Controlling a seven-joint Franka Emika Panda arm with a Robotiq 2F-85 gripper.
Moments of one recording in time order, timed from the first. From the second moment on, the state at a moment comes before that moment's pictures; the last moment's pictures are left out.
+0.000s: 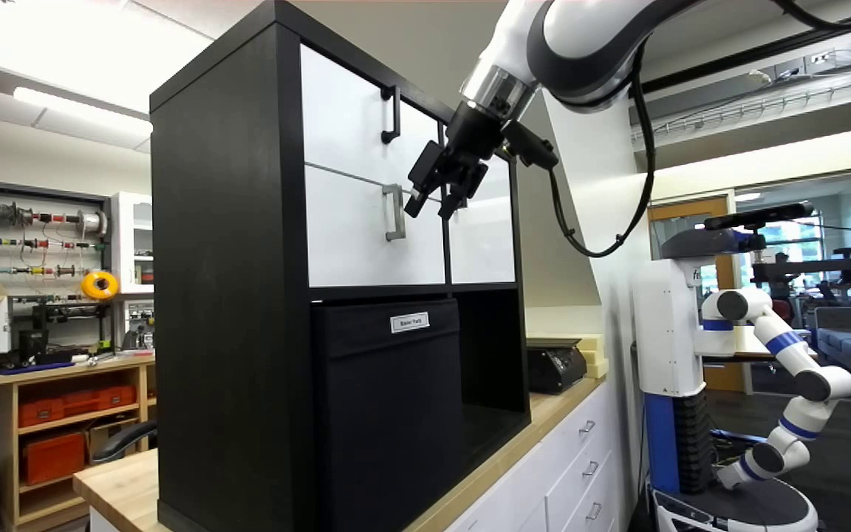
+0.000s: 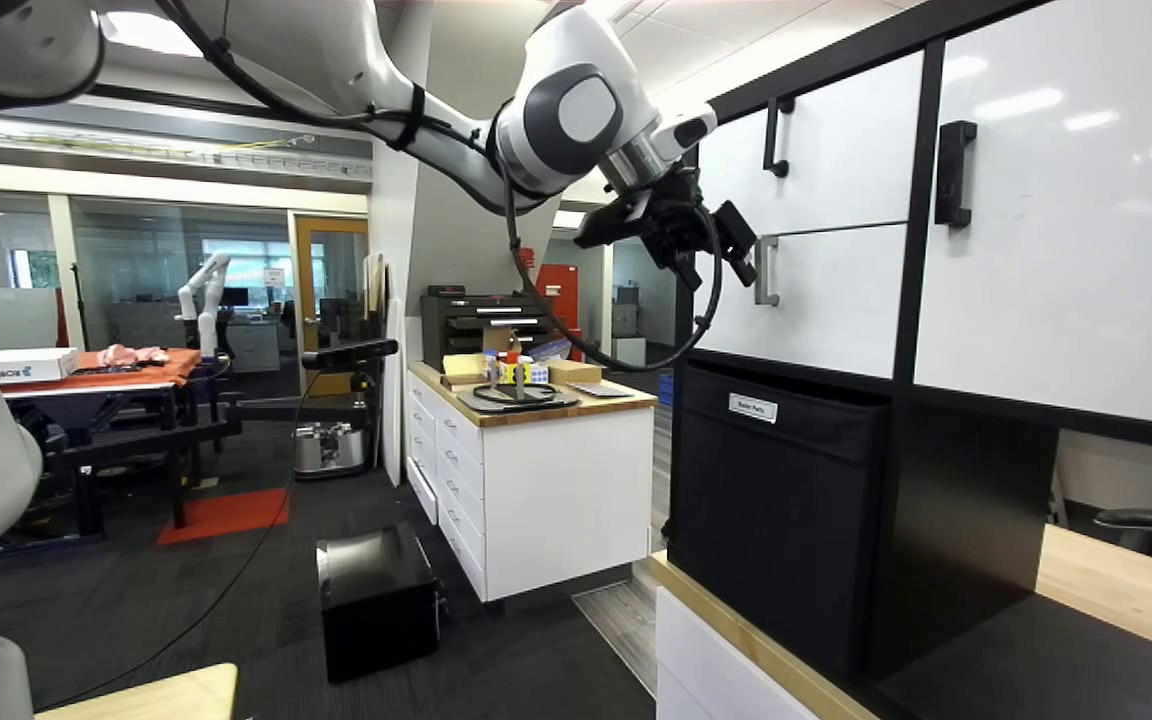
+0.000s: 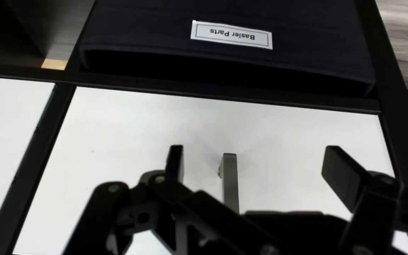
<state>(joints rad) 0.00 -0.03 0.05 -1.89 -0.16 2.61 0.10</state>
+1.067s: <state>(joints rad) 0.00 -0.03 0.05 -1.89 -0.16 2.63 0.10</state>
